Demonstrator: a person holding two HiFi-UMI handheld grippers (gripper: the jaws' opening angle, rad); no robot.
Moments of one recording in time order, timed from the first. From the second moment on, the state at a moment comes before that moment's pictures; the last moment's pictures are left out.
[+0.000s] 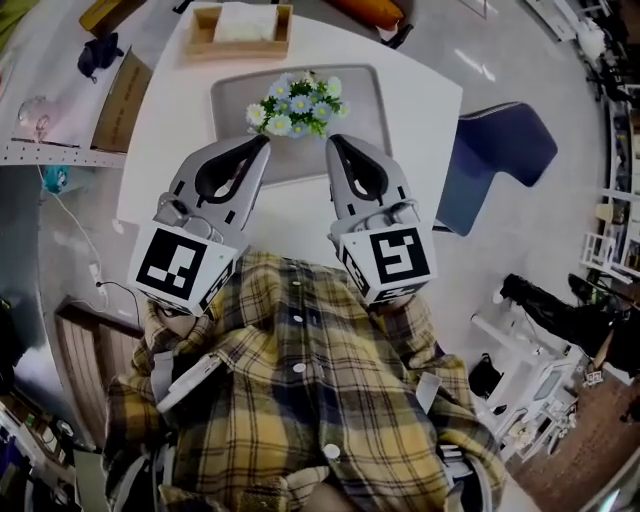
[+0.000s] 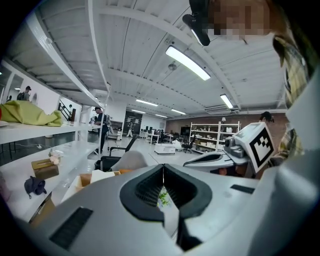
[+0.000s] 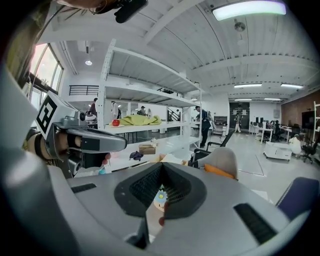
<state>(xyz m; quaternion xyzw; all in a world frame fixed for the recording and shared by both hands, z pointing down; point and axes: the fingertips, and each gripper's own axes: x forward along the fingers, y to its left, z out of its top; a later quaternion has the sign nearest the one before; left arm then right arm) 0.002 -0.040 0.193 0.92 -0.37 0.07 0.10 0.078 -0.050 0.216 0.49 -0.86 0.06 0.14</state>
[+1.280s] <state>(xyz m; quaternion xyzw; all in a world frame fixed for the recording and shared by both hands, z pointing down) -0.011 -0.067 0.313 0.91 -0.35 0.16 0.17 0.108 -0.071 0.338 0.44 -0.86 0.15 0.21</state>
